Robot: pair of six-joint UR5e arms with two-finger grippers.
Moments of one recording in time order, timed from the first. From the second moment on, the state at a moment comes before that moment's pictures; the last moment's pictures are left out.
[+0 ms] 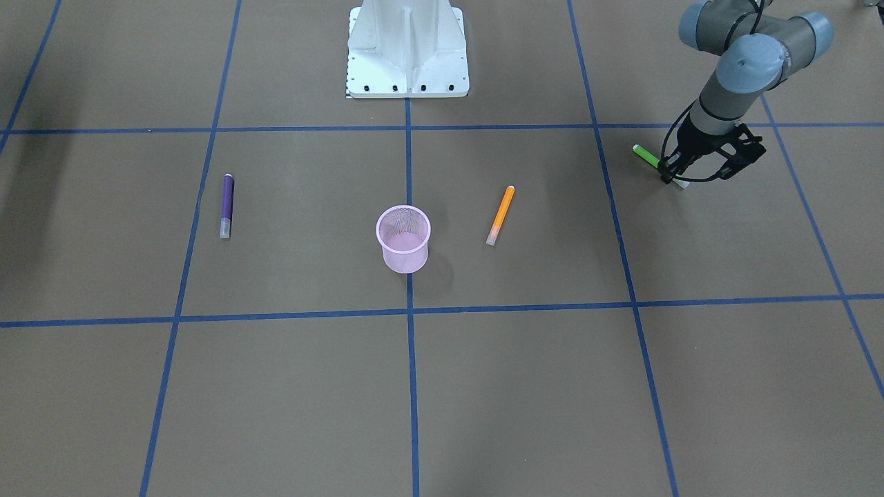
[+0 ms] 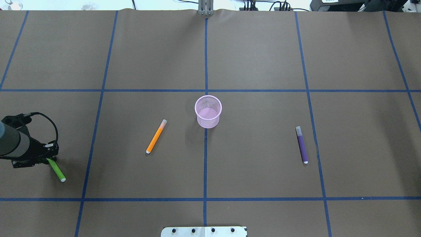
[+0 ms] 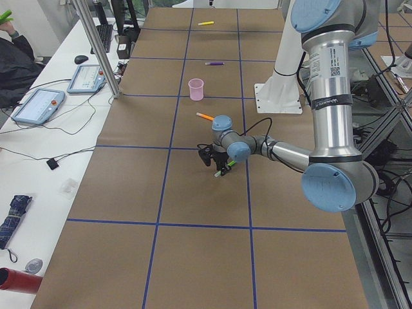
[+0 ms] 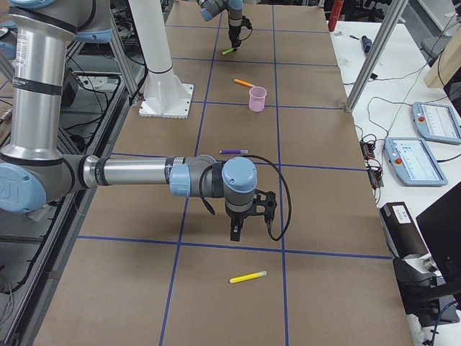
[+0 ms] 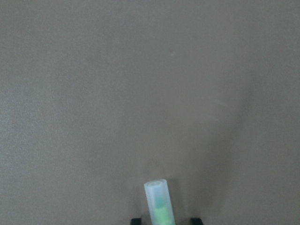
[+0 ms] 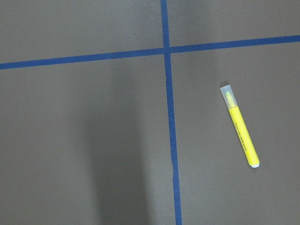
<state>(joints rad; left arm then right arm) -0.64 -1.41 -1.86 -2.02 -1.97 -1.58 1.57 -1.75 1.82 -1.61 2.41 0.10</state>
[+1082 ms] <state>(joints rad) -0.77 -1.45 -2.06 -2.01 -1.95 -1.37 1.57 -1.73 1.80 -1.61 2.40 0.10</state>
